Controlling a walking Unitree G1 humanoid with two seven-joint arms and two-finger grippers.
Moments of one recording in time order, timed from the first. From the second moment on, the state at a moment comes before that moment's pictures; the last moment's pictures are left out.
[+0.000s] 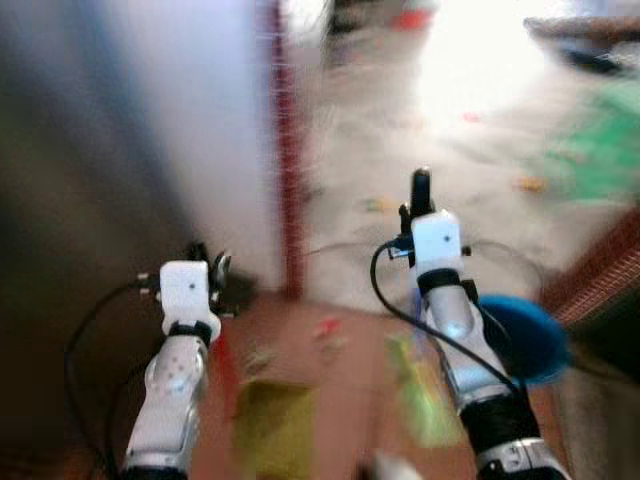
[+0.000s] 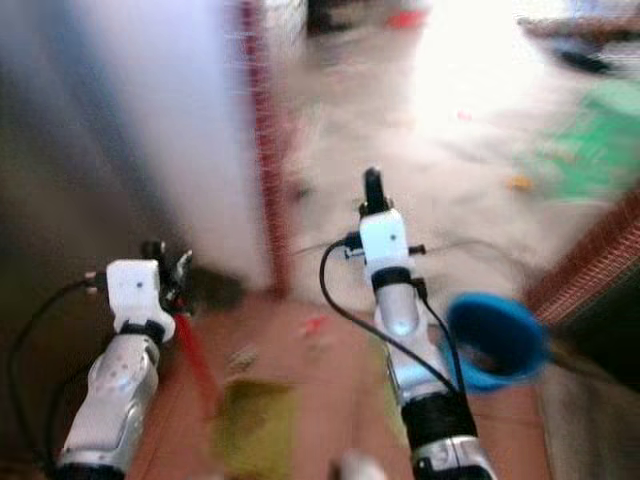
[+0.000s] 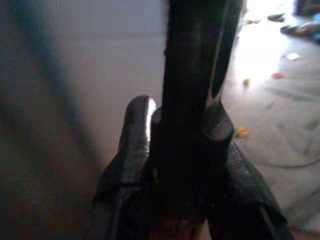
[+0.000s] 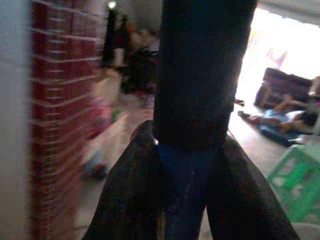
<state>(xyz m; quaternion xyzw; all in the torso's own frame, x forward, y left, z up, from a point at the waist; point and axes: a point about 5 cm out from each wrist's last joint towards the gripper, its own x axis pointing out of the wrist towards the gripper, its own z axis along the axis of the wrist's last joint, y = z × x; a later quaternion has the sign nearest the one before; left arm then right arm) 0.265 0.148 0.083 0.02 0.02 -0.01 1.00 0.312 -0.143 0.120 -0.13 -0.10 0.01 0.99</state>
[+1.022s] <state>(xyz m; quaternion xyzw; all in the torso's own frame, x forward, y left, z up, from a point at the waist) 0.265 0.145 0.094 0.01 -0.01 0.01 1.00 0.316 -0.140 0.115 -0.12 -0.10 0.04 0.99</state>
